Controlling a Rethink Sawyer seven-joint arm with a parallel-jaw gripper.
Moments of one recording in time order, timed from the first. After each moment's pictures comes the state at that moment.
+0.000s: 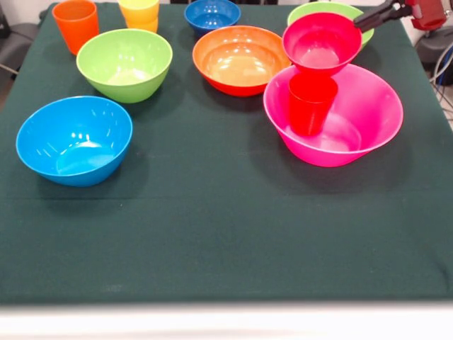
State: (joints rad) arm 0.66 0.00 -0.83 0.93 -0.01 1.19 1.87
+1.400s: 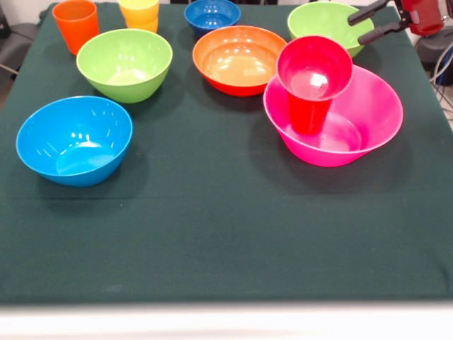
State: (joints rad) arm 0.66 0.02 -0.83 0.92 -0.01 1.19 1.87
